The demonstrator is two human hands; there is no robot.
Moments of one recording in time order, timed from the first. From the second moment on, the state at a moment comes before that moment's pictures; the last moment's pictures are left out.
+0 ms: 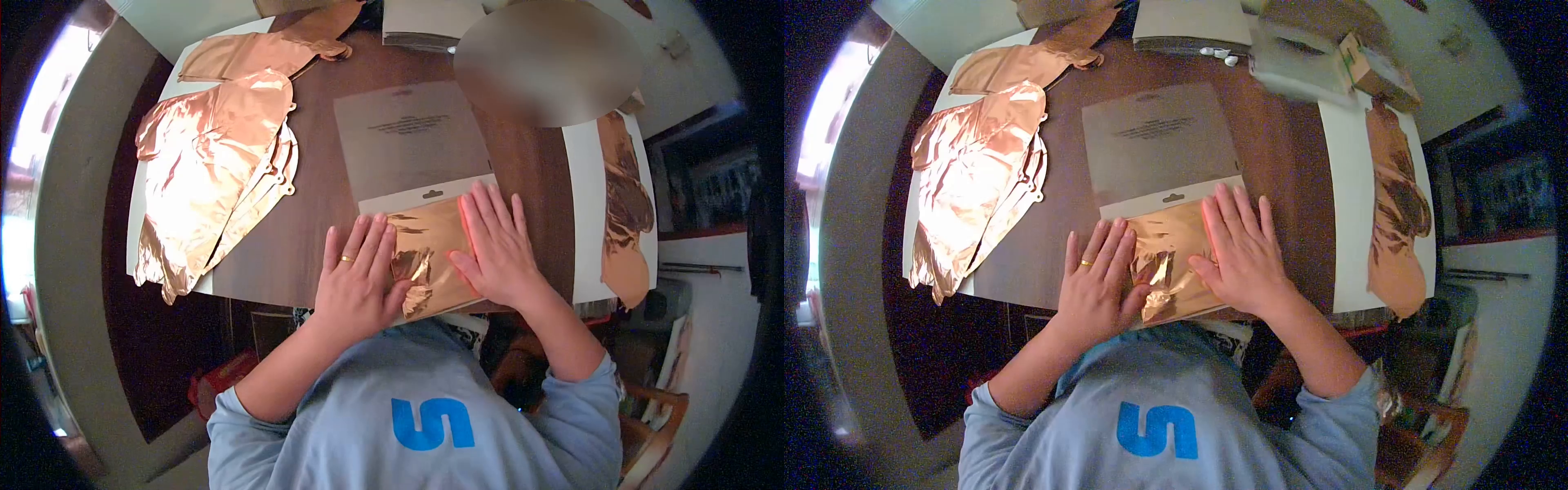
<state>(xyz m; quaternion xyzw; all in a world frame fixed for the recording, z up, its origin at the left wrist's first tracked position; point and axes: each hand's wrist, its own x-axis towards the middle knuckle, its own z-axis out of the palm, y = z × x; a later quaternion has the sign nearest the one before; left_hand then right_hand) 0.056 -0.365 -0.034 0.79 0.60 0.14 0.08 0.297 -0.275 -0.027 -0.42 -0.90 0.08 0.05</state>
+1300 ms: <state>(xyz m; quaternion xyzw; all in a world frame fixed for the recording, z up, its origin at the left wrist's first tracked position) 0.066 -0.354 -0.035 0.79 0.60 0.12 0.07 0.294 -0.278 -0.026 -0.44 -0.89 0.09 0.06</state>
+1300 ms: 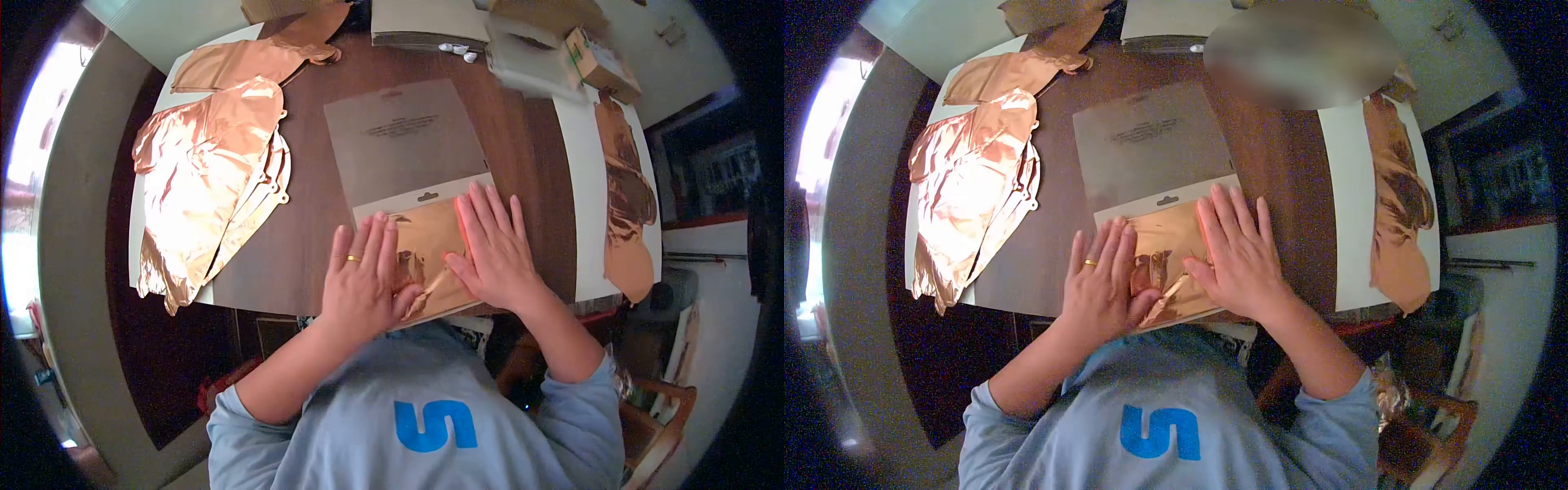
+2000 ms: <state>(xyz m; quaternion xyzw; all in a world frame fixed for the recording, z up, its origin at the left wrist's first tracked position) 0.084 -0.383 -0.038 0.93 0.33 0.15 0.08 0.297 -0.278 -0.035 -0.43 -0.90 0.06 0.07</state>
